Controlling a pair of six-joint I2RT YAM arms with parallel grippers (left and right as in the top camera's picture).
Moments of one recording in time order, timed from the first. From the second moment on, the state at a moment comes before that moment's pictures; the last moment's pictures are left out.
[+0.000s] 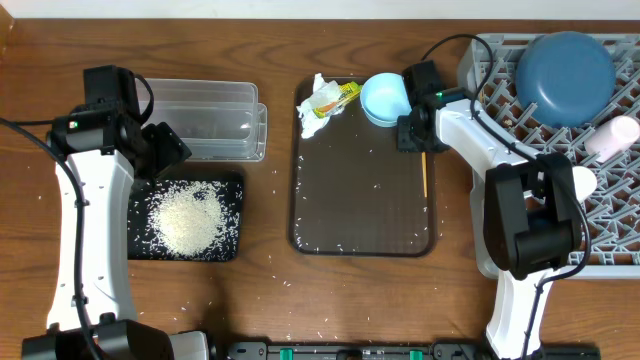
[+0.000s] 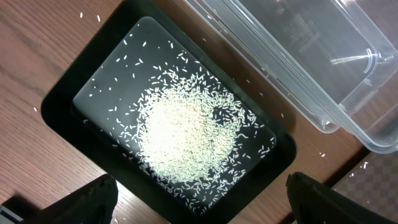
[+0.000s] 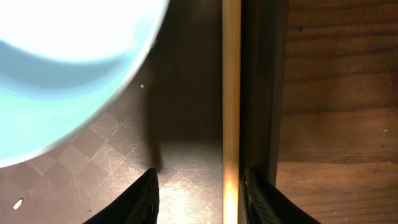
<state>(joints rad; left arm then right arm) 0.18 1.50 1.42 -1.23 -0.11 -0.54 0.28 2.12 1.51 -0.72 0.10 0.33</state>
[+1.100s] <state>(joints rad) 0.18 1.50 1.42 -1.23 -0.11 -0.54 0.19 1.88 1.59 -0.81 0.05 0.24</state>
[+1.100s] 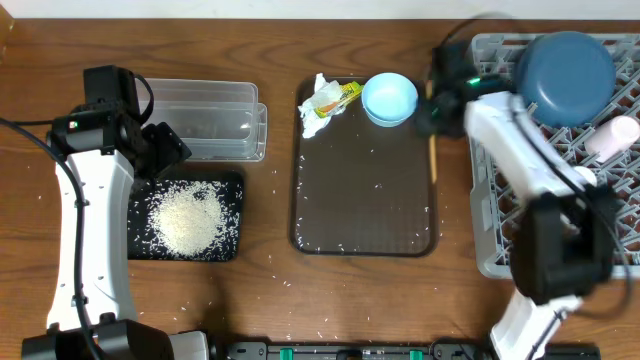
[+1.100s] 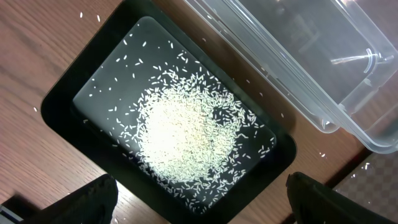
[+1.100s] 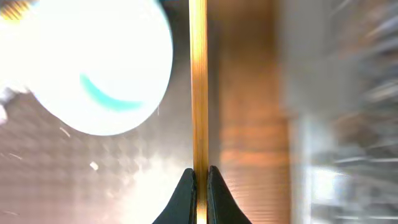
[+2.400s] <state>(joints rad) 0.18 1.50 1.42 -1.23 -0.11 -0.54 -0.07 1.85 1.63 -0.76 0.04 0.06</state>
